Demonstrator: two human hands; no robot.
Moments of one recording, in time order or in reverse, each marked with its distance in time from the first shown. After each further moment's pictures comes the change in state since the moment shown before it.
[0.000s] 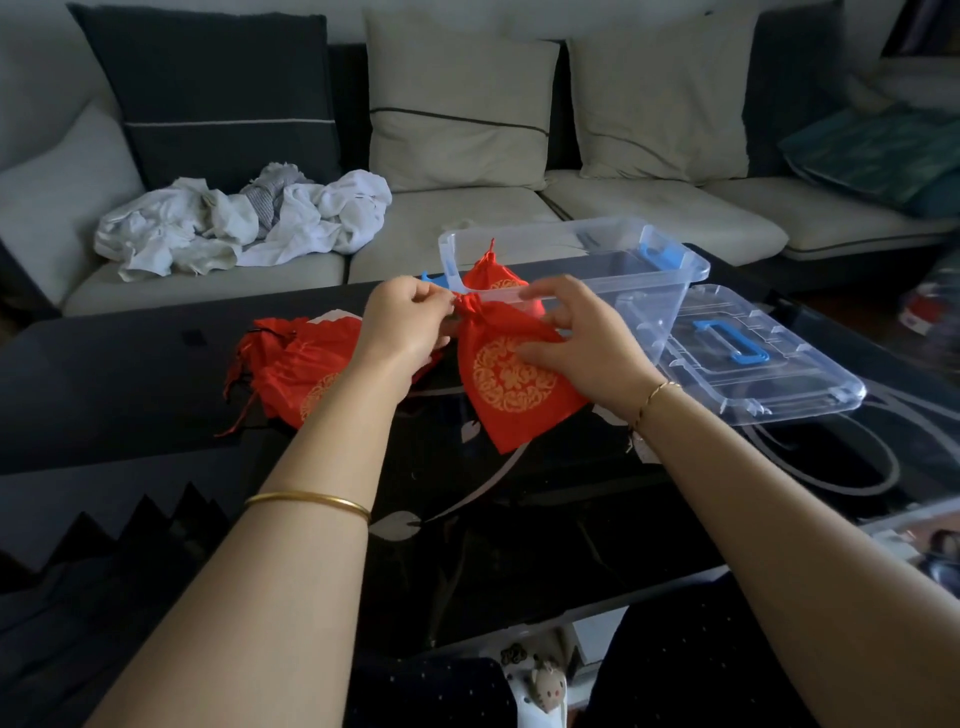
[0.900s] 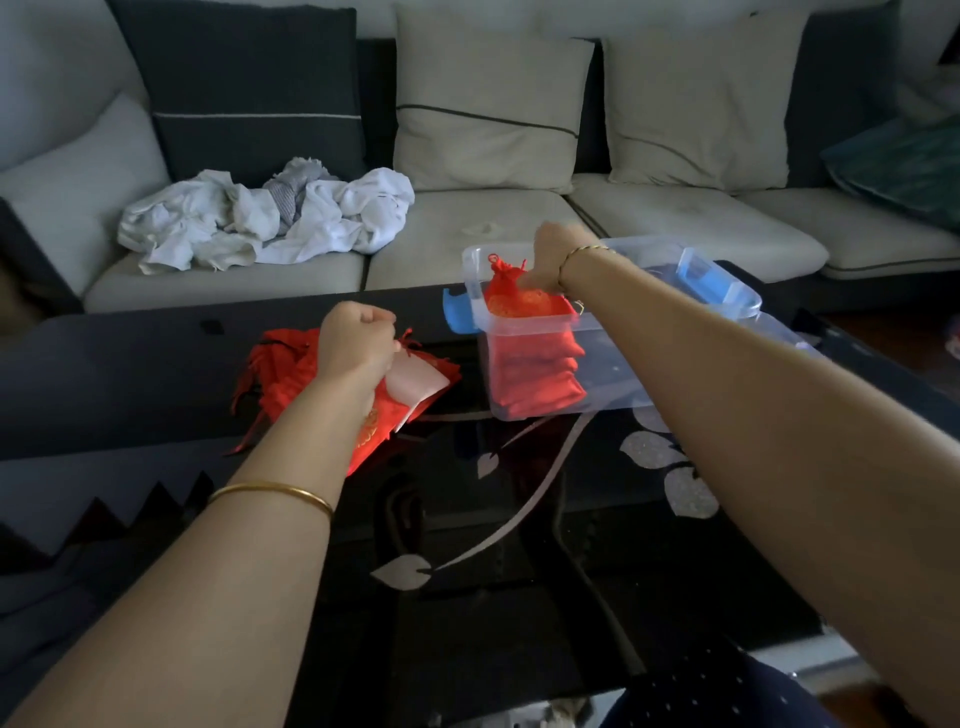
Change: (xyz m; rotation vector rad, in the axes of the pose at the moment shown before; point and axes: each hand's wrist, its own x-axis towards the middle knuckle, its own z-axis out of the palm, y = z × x) left_hand 0.051 -0.034 -0.034 0.064 0.265 -0.177; right_hand 0.152 -0.033 0.010 -0.860 -0.169 0.190
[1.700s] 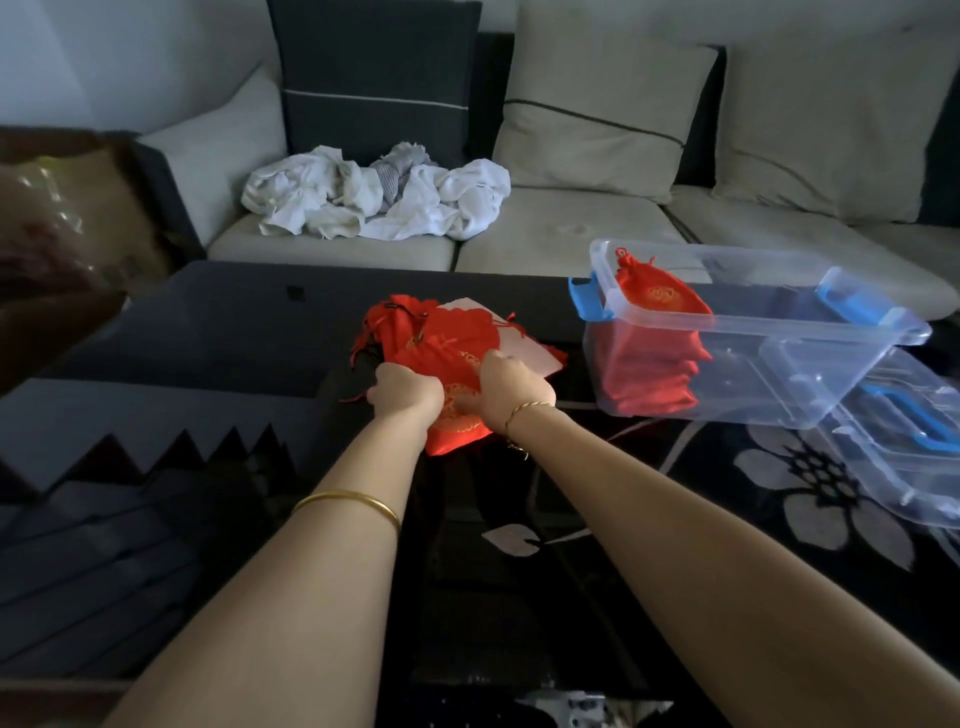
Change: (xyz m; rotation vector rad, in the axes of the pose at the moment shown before) left_hand -0.001 -0.082 -0.056 -0.001 0.112 -0.403; right_hand -0.062 -0.123 0.158 0.154 -0.101 -0.186
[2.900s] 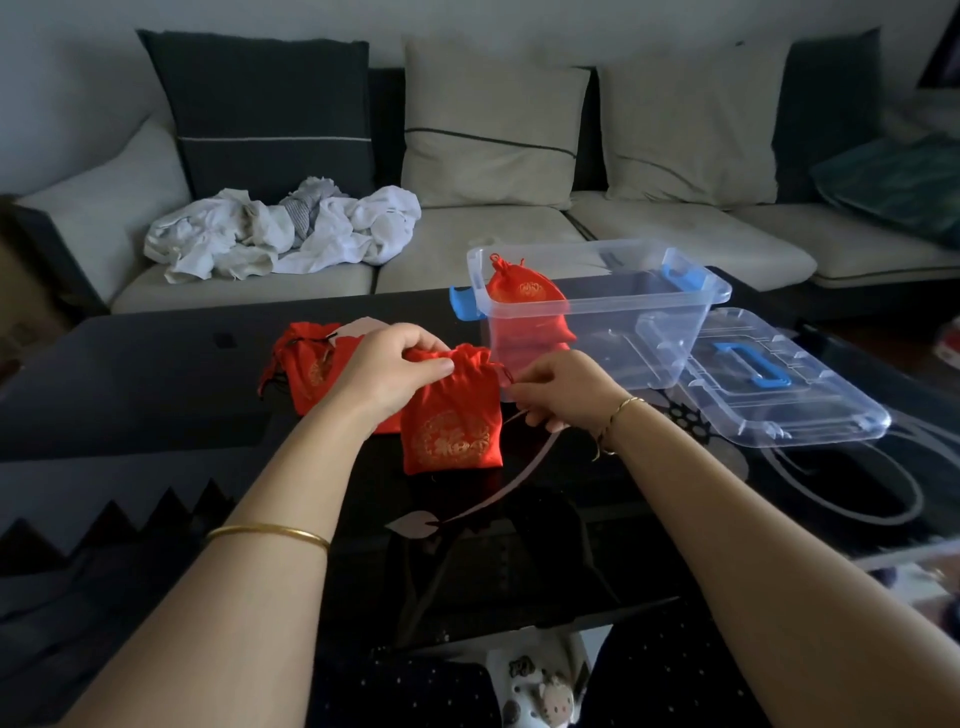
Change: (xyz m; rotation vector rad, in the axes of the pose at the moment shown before) left_hand -0.093 0.044 0.018 0.313 -0.420 0.777; right_hand -0.099 0.120 -0.091 0.618 0.009 0.070
